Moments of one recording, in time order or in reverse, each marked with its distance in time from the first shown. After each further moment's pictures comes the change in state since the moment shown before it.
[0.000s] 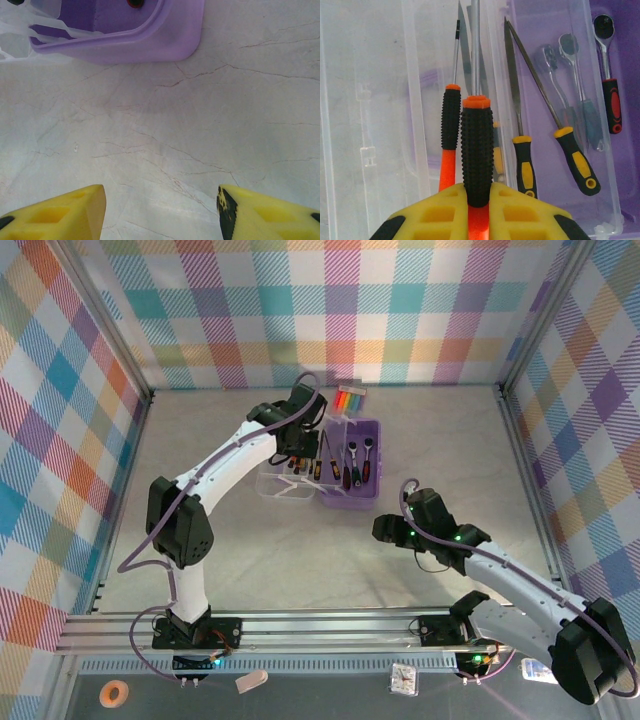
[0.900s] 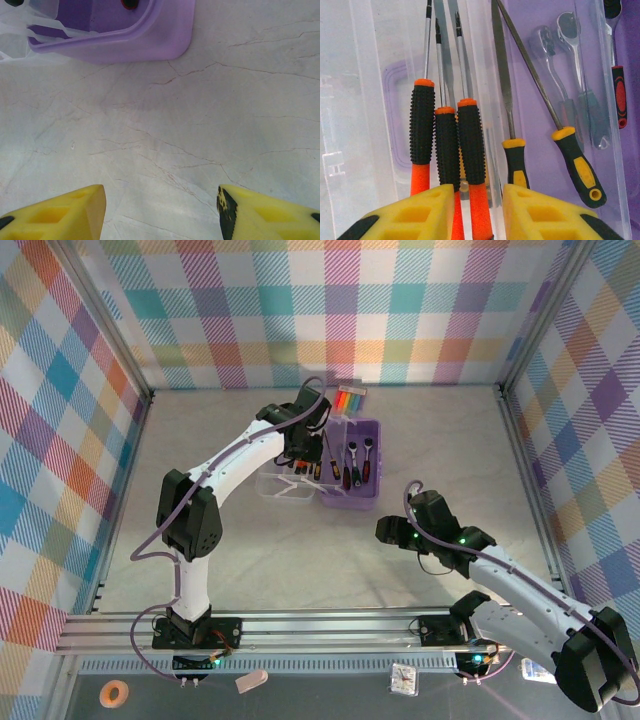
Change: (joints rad) left arm 0.001 0.077 0.021 0.007 0.055 -0.004; right arm 0.000 -0.045 0.000 -0.049 0.020 0.000
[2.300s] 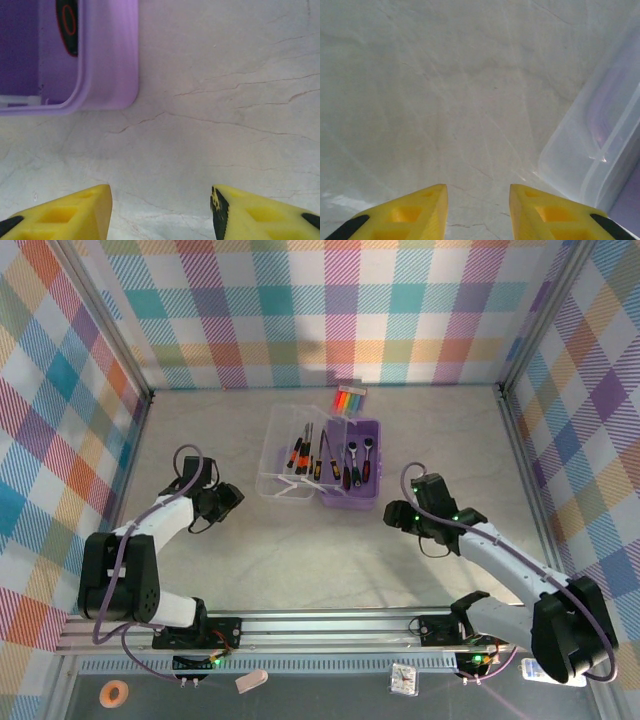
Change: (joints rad) left arm 0.550 -0.559 -1.105 0.637 0.399 -0.441; right arm -0.155 0.206 0.079 0.041 0.021 -0.056
